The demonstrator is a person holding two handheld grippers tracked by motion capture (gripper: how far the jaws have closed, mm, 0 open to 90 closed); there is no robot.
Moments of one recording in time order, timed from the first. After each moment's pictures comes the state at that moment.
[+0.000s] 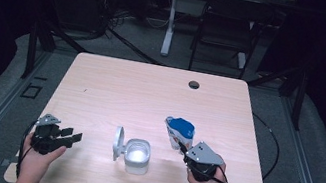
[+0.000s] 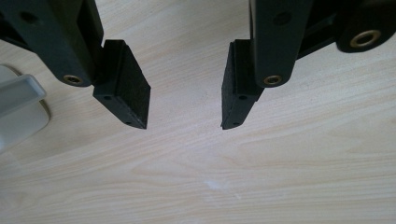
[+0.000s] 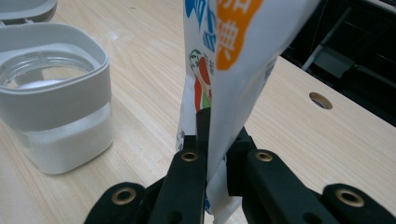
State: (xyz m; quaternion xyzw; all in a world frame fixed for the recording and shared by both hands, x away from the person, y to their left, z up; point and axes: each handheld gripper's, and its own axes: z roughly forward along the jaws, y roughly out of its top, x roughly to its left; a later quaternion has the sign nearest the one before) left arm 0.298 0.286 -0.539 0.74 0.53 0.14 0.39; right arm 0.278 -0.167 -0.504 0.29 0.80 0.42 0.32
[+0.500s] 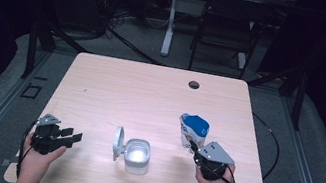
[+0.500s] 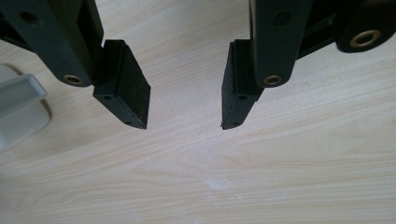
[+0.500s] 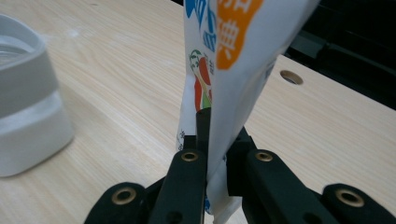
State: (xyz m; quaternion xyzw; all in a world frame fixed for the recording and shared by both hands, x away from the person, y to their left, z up) left arm 0.298 0.285 -0.539 0.74 0.53 0.14 0.39; right arm 0.285 -0.193 -0.514 0.35 0.77 0.42 0.33
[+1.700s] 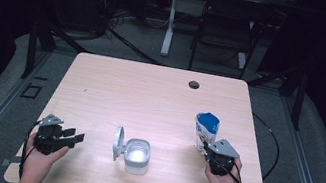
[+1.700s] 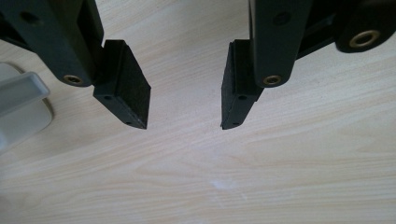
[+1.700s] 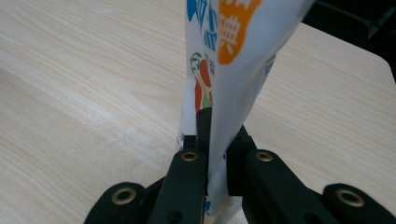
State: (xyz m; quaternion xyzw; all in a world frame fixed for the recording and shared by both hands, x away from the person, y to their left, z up) left arm 0.299 0.280 -0.539 0.74 0.53 0.14 0.39; right arm 0.311 -0.222 -0.545 0.42 0.76 0.36 0.34
